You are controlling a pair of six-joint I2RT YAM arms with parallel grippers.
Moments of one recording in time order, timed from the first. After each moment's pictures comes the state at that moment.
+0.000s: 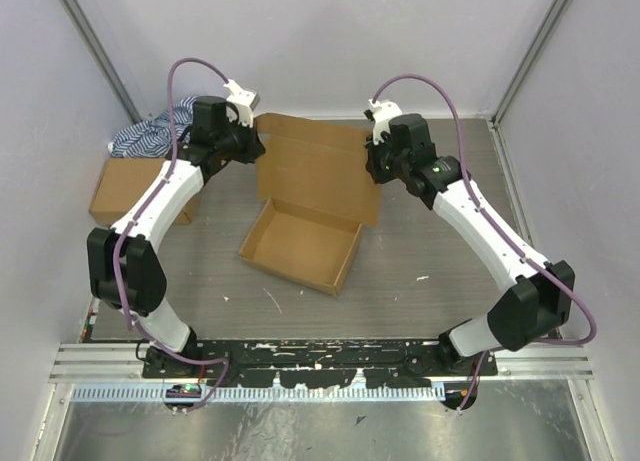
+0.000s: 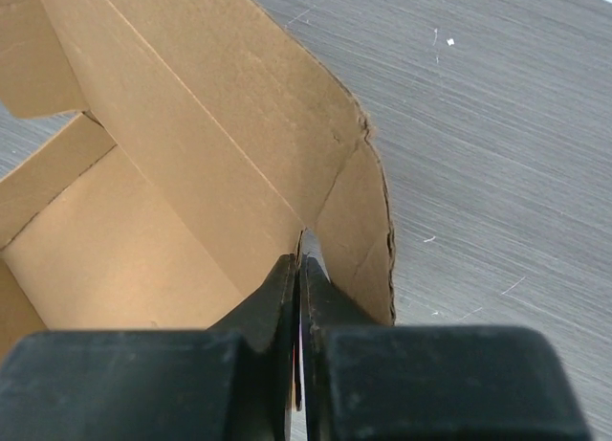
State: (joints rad) left arm -0.28 1.67 1.47 -0.32 0.28 0.00; right arm 0.44 1.42 1.35 -0.48 -0.02 0.01
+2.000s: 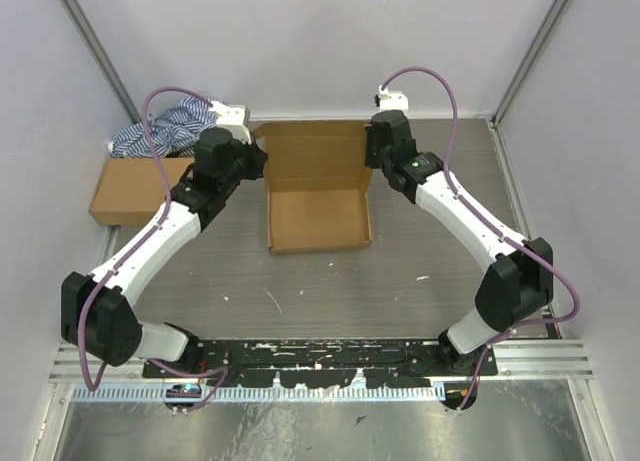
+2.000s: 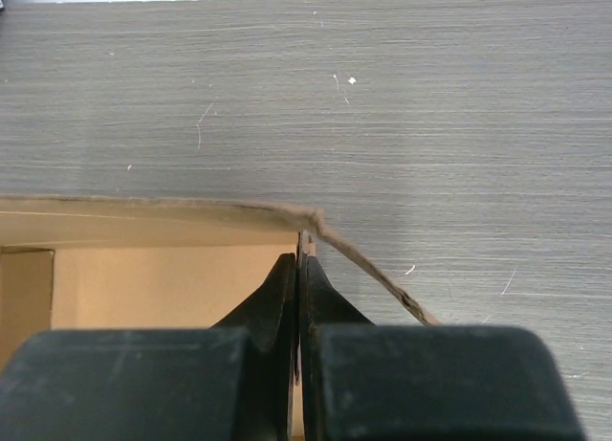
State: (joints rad) left arm -0.45 1.38 1.15 -0.07 -0.05 -0.27; right arm 0.48 1.56 1.42 -0.35 0.32 0.27
